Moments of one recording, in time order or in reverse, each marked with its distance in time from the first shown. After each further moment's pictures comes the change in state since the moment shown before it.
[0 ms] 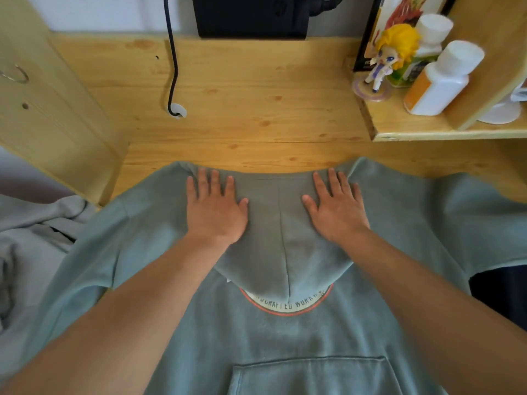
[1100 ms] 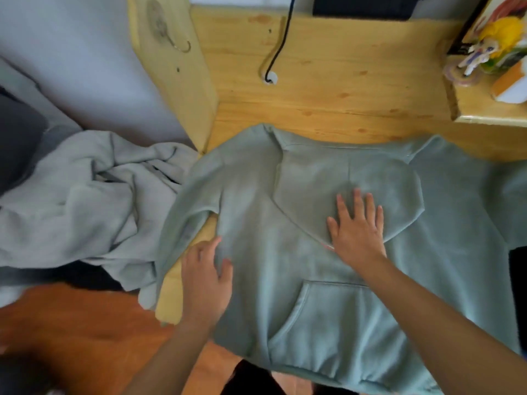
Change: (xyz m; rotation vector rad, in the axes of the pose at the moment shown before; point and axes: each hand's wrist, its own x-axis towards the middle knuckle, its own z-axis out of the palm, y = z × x) left_hand -0.265 -0.136 0.035 -0.645 0.172 -0.343; right_hand -0.146 -0.093 0.021 0.056 0.021 -0.063
